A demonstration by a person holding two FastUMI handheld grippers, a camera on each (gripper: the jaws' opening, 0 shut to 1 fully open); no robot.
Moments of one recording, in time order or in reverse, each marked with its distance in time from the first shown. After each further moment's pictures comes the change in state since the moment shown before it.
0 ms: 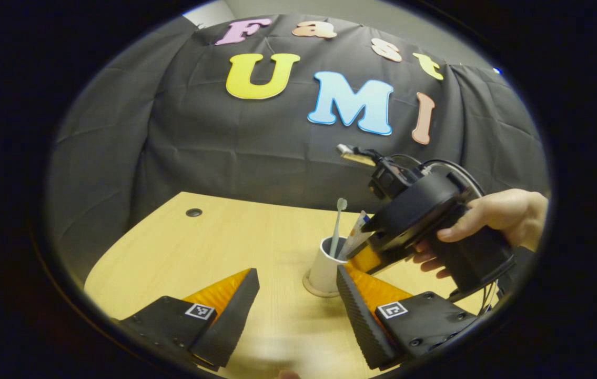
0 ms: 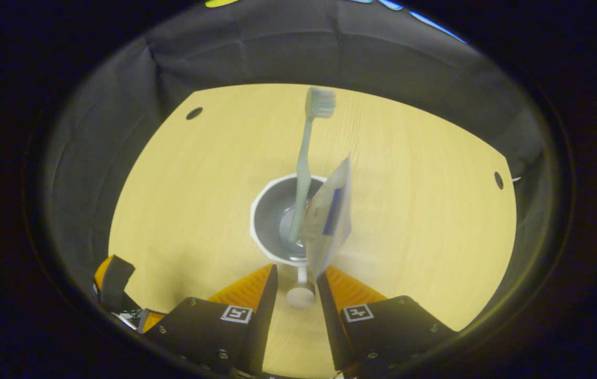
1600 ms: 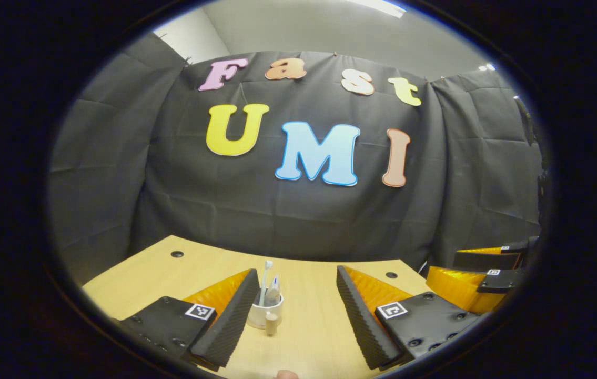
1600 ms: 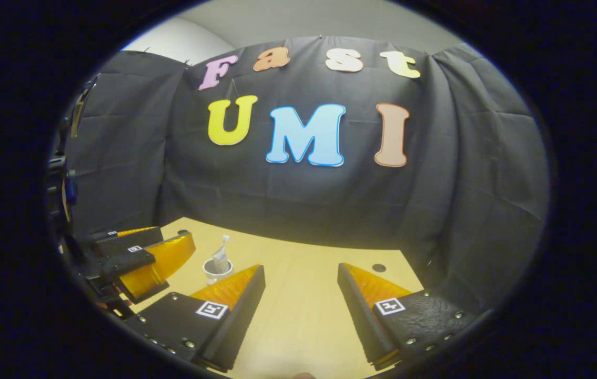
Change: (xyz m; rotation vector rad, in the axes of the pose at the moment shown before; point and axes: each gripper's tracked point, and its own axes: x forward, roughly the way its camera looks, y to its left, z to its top) left arm -0.052 -0.180 0.106 0.041 -0.273 0.024; right arm -0.254 -0.151 -0.061 -0.070 -0.979 -0.233
